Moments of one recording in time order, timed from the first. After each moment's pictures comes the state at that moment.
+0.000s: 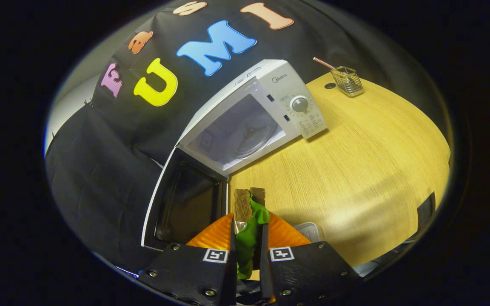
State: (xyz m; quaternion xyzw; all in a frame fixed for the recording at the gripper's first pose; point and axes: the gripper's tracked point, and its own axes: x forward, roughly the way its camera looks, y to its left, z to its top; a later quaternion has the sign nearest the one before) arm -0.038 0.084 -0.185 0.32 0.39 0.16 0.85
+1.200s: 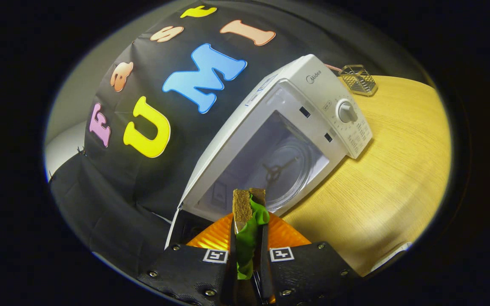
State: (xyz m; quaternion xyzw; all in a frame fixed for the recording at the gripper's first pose) arm 0.120 0.173 -0.182 0.45 0.25 0.07 0.86
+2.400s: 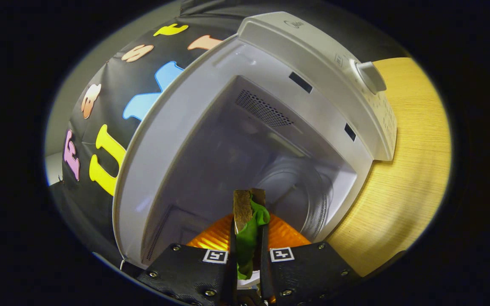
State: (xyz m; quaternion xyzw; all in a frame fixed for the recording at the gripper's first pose) arm 0.262 0.174 -0.254 0.49 0.16 -0.05 0.85
